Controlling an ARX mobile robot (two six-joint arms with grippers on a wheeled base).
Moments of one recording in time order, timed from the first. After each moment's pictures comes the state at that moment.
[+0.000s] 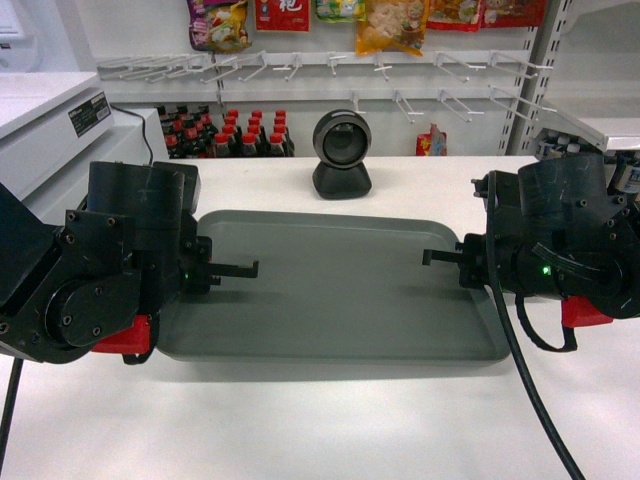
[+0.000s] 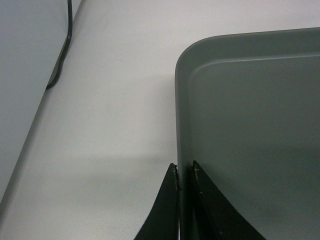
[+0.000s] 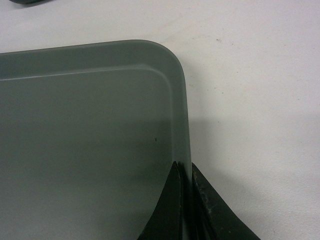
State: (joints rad) left arm -0.23 2.31 1.10 0.73 -0.37 0.00; right arm 0.15 2.46 1.36 0.51 -0.04 0.23
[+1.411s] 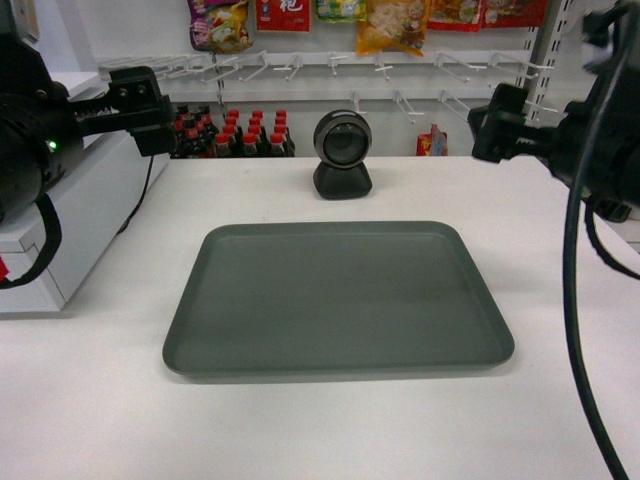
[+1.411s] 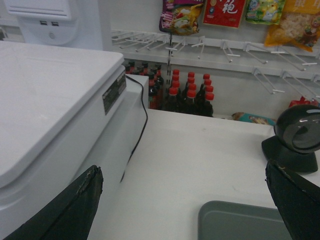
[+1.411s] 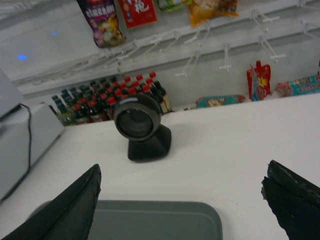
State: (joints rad) left arm -0.19 1.85 0.78 1.02 -0.39 -0.11; right arm 0.10 2.12 1.06 1.00 -0.18 0.28
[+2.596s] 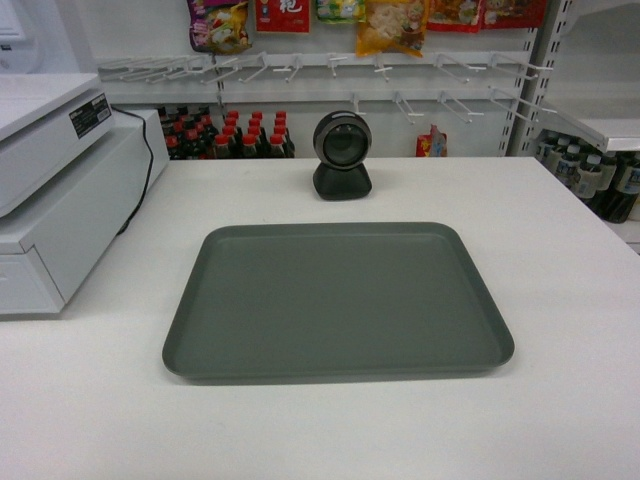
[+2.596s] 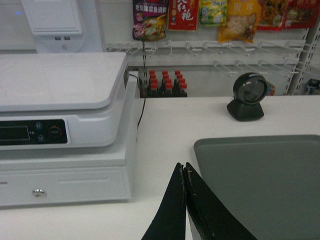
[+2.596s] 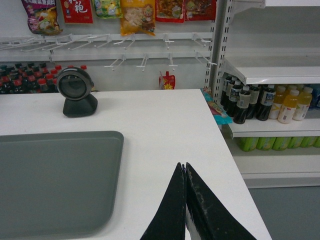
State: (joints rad) left arm 0.00 0.98 0.06 0.91 0.00 -0.01; right arm -0.01 1.14 0.10 1.01 0.00 0.00
